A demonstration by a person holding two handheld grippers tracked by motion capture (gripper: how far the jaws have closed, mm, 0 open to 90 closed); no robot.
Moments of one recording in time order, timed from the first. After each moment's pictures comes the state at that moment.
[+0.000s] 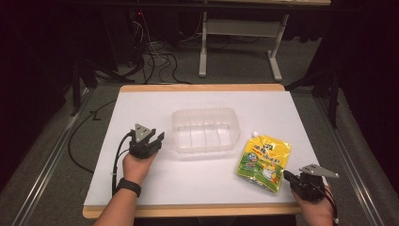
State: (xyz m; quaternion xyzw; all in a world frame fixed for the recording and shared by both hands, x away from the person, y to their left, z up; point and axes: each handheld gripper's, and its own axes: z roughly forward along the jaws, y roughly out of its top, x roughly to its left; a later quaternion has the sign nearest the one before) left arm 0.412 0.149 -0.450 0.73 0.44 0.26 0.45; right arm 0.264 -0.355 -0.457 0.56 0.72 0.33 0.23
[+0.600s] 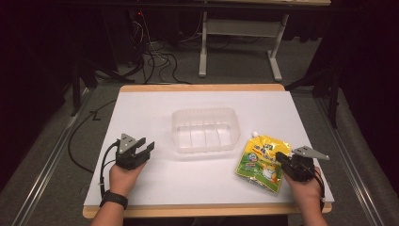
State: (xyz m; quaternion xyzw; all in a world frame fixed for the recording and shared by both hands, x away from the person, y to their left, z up) left arm 0.377 0.189 -0.451 0.73 0.44 0.24 0.46; right arm 0.315 -0.342 -0.445 0.55 0.70 0.37 0.26
